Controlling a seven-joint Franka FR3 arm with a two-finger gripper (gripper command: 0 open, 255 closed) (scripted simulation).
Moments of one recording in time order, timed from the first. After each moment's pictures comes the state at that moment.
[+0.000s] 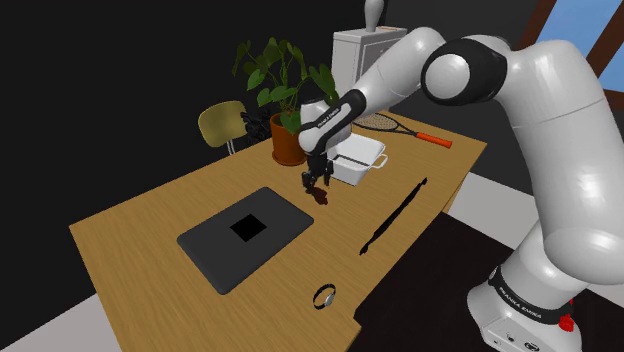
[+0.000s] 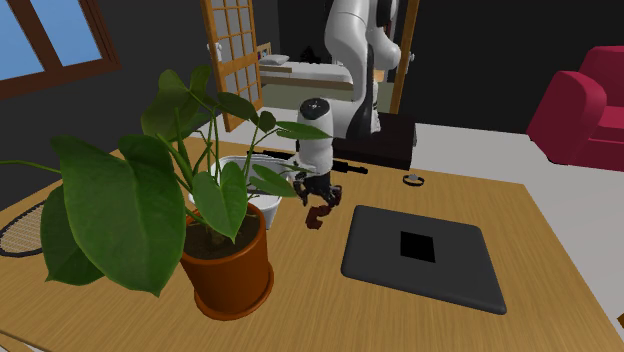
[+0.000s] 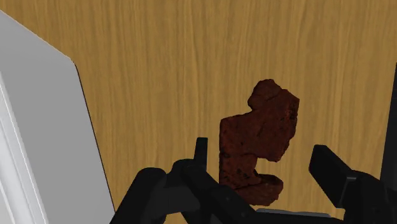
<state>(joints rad) -0.04 0.73 0.02 -1.70 -0.04 2.29 0.02</state>
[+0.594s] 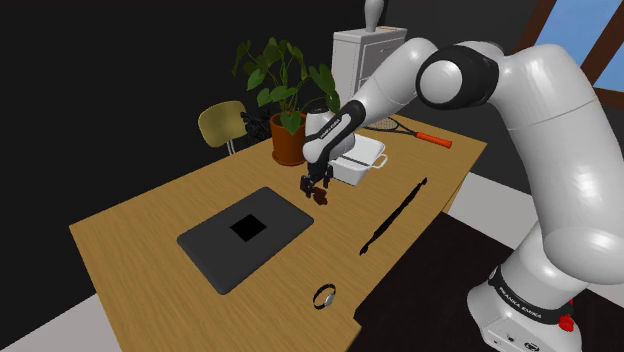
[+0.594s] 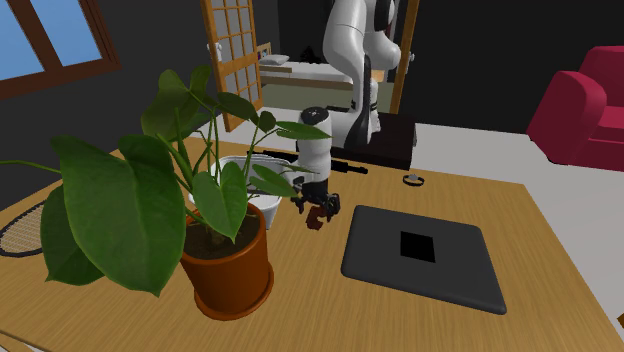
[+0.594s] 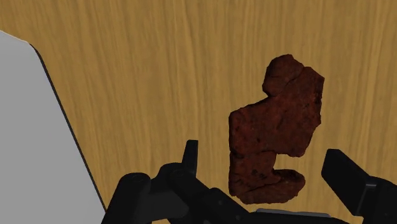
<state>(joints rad) -0.05 0.77 0.02 -1.75 -0.02 2.48 0.05</state>
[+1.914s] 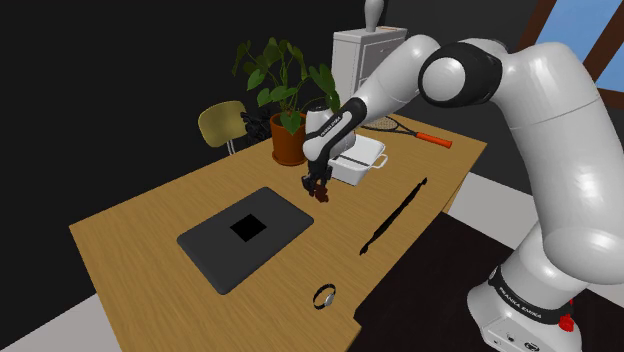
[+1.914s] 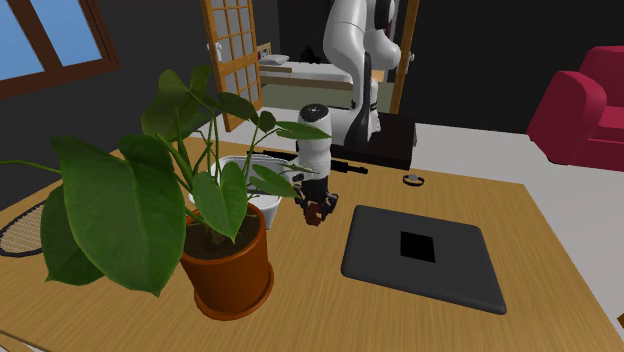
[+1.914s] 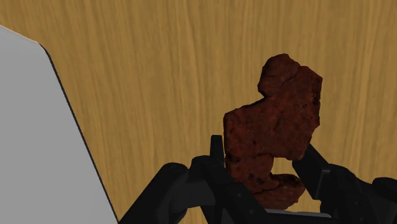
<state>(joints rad) -0.05 0.75 0.02 -1.75 -0.02 2.47 0.05</state>
